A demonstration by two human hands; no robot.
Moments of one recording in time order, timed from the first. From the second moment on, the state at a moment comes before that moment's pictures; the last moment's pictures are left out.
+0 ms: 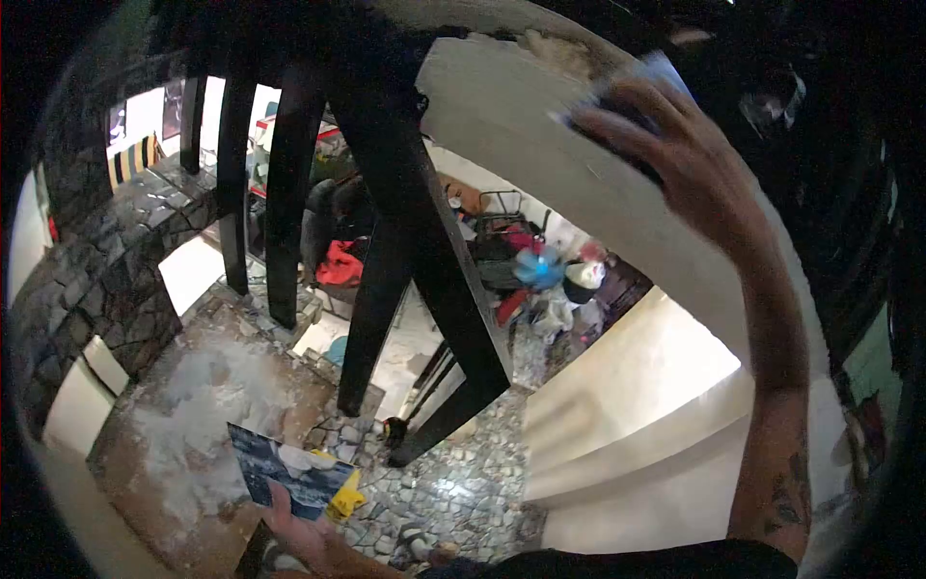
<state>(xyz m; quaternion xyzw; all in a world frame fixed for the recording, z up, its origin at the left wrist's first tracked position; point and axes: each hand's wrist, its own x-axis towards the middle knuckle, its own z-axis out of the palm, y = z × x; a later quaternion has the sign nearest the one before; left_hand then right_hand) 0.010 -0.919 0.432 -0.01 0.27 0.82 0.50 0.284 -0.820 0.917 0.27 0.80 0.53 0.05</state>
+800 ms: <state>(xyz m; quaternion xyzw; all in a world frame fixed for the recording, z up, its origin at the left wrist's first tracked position) 0.029 -0.905 0.389 -0.08 0.41 0.77 0.49 0.212 -0.647 0.894 0.17 0.71 0.63 0.25</state>
